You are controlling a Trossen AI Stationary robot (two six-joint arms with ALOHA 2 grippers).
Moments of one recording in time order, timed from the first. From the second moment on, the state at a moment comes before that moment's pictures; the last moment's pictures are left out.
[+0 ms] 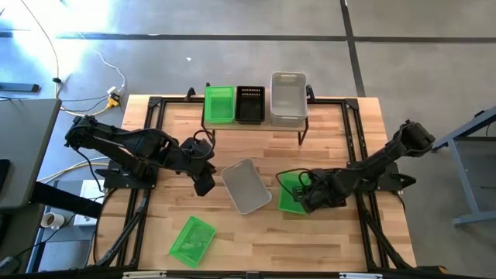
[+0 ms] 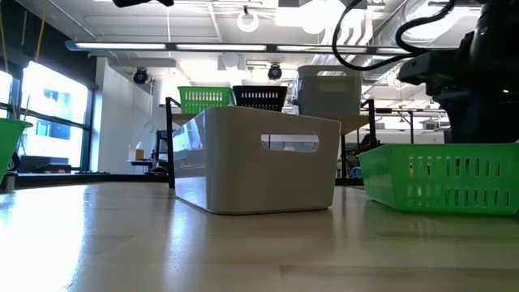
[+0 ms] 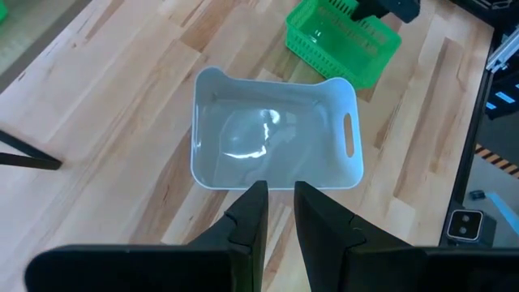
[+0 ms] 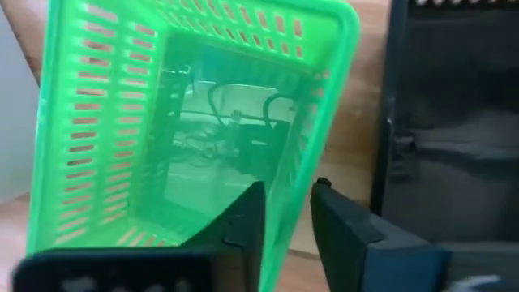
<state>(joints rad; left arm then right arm) -0.17 1.32 1.38 -1.04 -0.27 -0.74 0.49 1.45 0.82 -0.76 0.23 1.94</state>
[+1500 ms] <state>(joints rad) -0.27 1.46 1.38 -0.69 -0.23 -0.32 0.39 1.59 1.49 -1.10 0.56 1.57</state>
